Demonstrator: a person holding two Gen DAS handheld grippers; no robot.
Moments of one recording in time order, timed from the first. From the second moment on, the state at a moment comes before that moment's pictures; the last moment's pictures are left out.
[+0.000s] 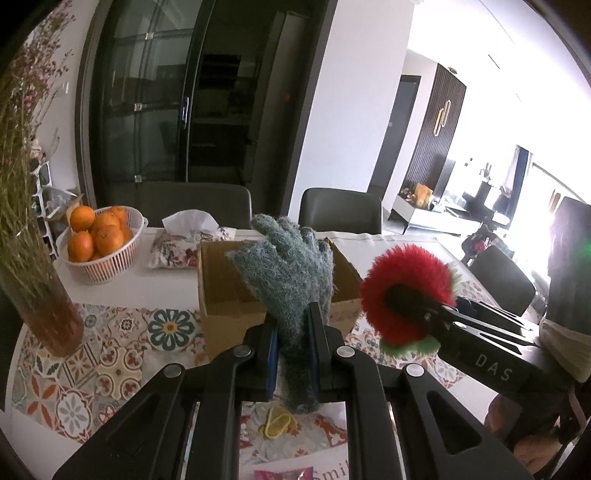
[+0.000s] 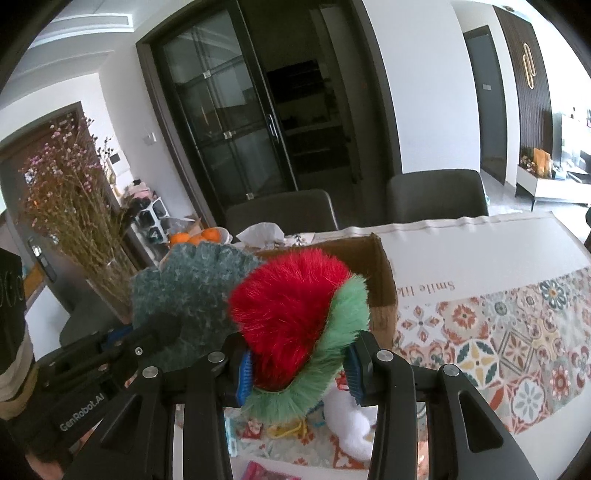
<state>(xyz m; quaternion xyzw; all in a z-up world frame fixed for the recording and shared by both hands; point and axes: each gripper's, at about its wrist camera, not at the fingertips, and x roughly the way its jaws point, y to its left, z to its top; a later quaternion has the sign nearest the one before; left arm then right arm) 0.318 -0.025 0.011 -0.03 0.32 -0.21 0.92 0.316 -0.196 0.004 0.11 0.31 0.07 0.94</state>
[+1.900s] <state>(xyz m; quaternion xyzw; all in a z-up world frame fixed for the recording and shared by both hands) 0.494 -0.057 -0.089 0.00 0.50 -0.17 0.85 0.523 -0.198 -0.107 0.08 0.51 0.10 0.85</state>
